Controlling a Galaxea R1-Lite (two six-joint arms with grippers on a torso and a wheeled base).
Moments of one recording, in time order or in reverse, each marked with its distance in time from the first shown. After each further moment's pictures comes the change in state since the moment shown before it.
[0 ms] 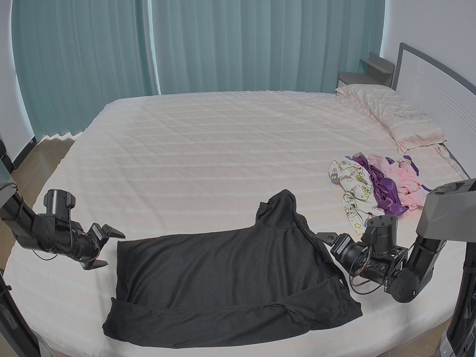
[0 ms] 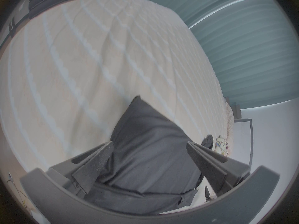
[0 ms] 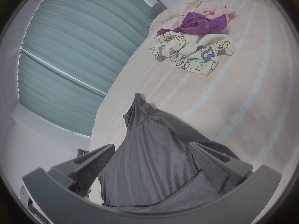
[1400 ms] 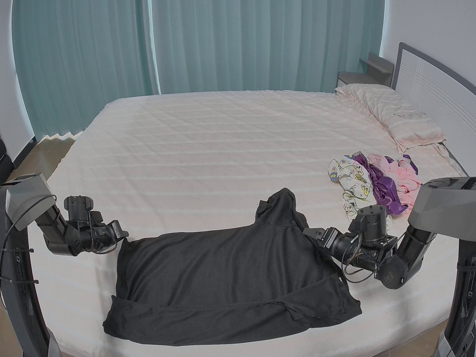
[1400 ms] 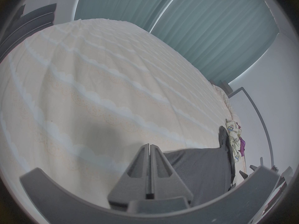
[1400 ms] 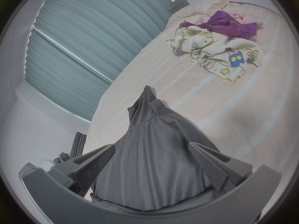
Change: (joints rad) left arm 0.005 0.386 -0.216 -0.391 -0.013 0.348; right arm -0.021 0.056 -0.163 0.102 0.093 -0.180
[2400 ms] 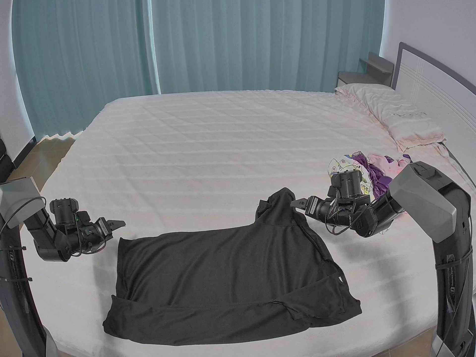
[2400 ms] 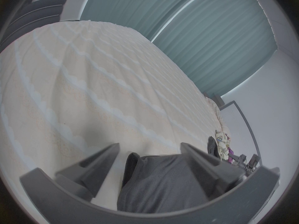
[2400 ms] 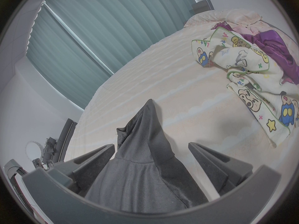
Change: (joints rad) left arm 0.081 -0.026 0.096 -0.169 -0.103 -0.095; right arm -0.088 0.230 -0.737 0.561 0.081 -0.251
